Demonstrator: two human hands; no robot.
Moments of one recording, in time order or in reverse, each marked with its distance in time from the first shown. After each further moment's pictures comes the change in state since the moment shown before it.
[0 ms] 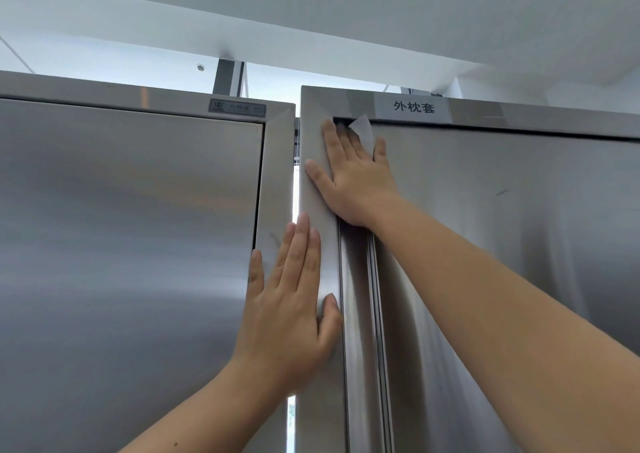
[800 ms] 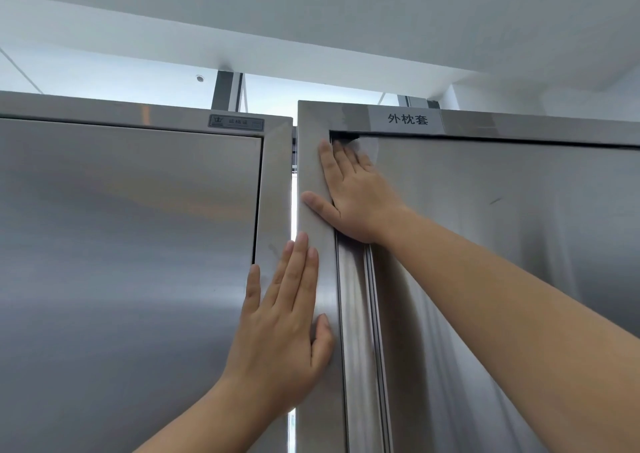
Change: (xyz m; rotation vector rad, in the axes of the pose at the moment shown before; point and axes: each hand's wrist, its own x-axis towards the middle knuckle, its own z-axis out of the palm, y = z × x) left_hand -0.006 -0.007 -0.004 0.097 0.010 0.089; right_hand -0.007 0.008 -0.007 -0.168 -0.042 -0.169
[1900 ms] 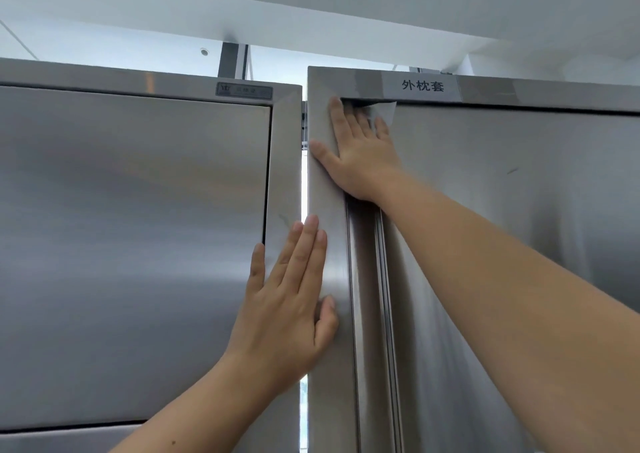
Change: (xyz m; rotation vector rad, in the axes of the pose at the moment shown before) left_hand -0.015 -0.003 -0.003 0.090 -0.014 0.038; right_hand 0.013 -0.008 0.001 0.199 0.016 0.184
